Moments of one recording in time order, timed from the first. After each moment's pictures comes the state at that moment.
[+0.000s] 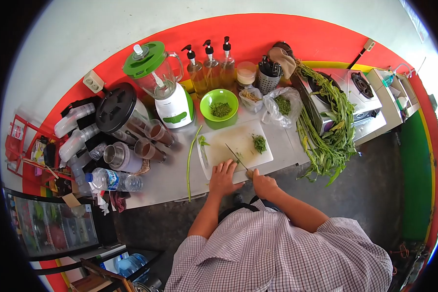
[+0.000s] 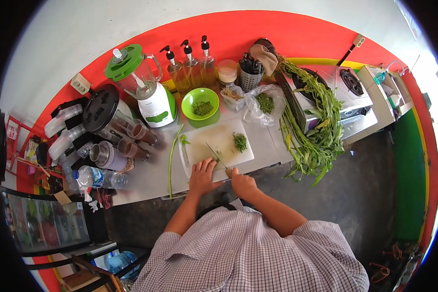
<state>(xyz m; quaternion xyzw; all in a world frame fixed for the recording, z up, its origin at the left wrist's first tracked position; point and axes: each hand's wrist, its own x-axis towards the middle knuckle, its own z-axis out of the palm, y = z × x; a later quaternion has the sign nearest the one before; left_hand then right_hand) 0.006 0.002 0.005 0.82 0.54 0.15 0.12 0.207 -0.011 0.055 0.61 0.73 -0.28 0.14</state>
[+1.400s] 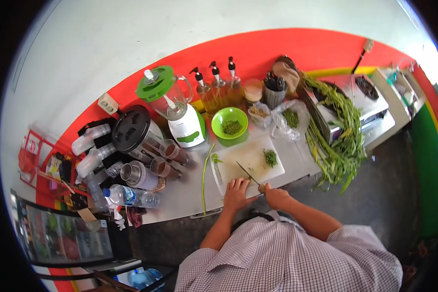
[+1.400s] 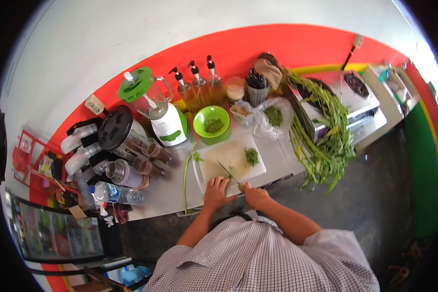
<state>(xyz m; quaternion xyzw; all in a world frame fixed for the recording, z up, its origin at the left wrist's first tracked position) 0.004 0.001 -0.001 0.82 0.53 0.18 0.12 0.209 -0.004 0.049 0.59 0.73 -0.29 0.18</state>
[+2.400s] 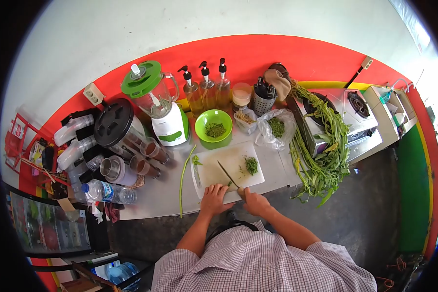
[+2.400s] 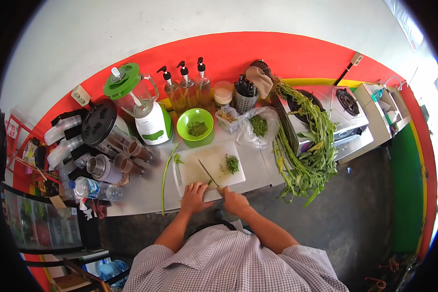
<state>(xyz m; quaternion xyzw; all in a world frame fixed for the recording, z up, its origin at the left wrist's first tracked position) 0.005 0.001 -0.005 0.82 0.53 0.19 0.08 0.227 0.004 0.035 0.59 0.73 -0.33 0.06</state>
